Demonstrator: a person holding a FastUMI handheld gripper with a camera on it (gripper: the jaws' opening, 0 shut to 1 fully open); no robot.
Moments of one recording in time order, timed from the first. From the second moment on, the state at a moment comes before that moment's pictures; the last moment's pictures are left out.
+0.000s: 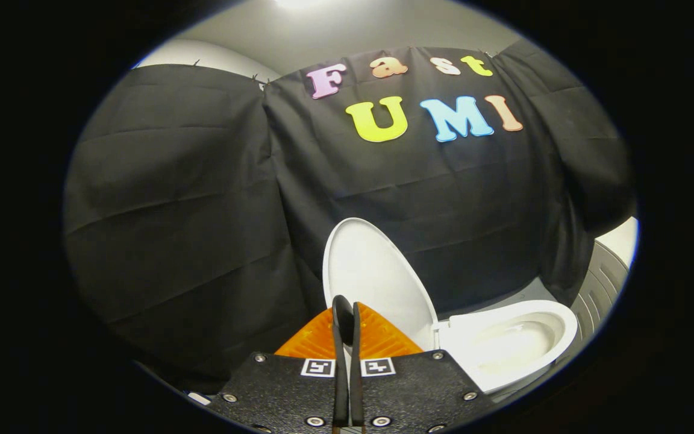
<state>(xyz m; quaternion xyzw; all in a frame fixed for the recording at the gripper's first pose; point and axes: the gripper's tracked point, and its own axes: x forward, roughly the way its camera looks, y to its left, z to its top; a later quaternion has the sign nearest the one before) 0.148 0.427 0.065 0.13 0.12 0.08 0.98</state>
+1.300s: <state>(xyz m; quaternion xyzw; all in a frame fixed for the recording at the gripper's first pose) 0.107 0.299 0.128 0.09 0.03 0.13 0.99</state>
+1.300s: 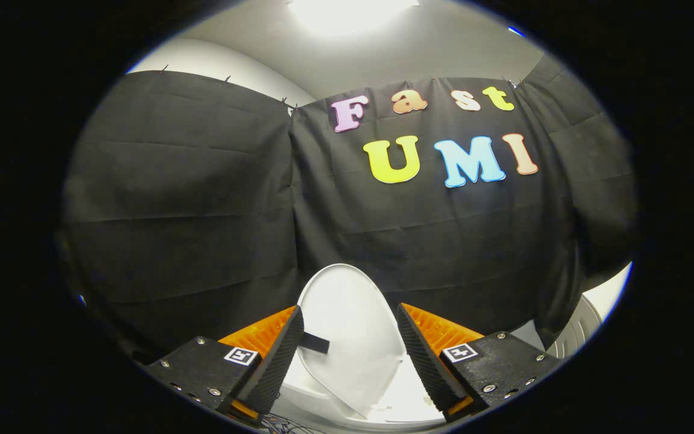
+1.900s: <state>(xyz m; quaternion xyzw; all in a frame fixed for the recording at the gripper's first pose) 0.099 0.215 0.124 0.06 0.02 0.09 0.99</state>
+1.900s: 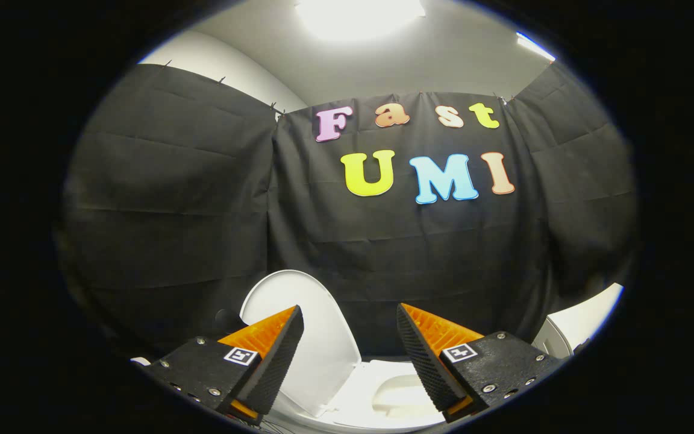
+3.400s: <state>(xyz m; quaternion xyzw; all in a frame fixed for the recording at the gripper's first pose) -0.010 0.063 0.030 0.01 0.03 0.03 1.00</state>
